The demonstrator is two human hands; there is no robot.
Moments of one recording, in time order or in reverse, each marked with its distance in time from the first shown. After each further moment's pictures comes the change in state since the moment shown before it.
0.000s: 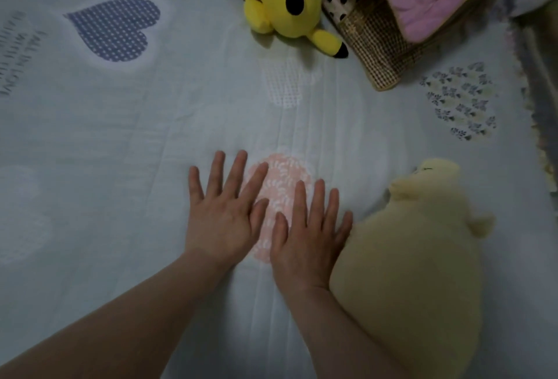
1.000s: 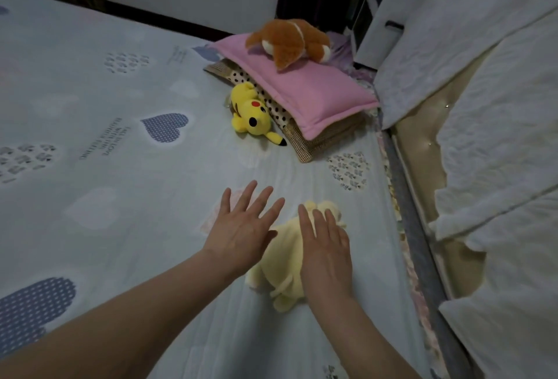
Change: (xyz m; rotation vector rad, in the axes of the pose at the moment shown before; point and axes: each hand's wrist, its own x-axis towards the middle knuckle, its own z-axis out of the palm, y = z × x) left_hand -0.136 0.135 -0.261 0.010 -0.040 0.196; right_hand -0.106 0.106 -0.284 -0.055 0.066 -0.244
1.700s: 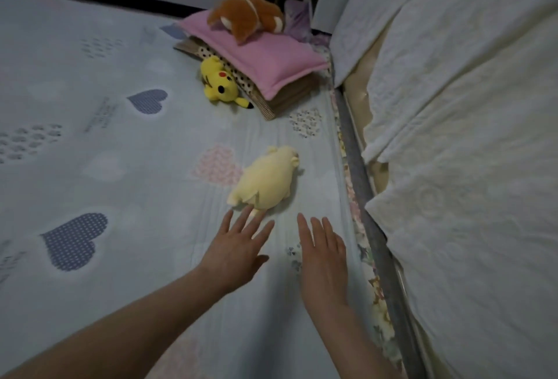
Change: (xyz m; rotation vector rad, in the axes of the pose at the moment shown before) left_hand -0.191 0.128 -0.013 0.049 -0.028 0.250; right_hand -0.237 0.040 -0.110 0.071 -0.085 0.154
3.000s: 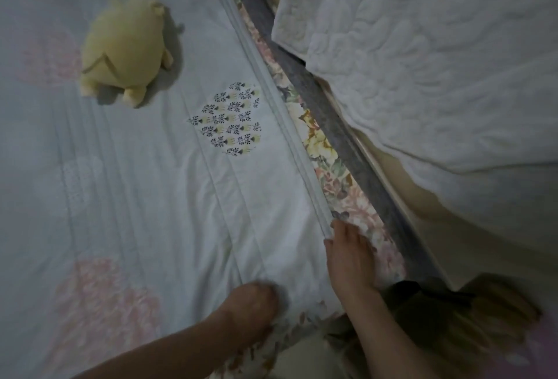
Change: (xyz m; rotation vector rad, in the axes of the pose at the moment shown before) left_hand -0.155 0.229 0.212 -0.047 -0.622 0.730; right_hand -0.283 0.154 0.172 0.012 -0.260 0.680
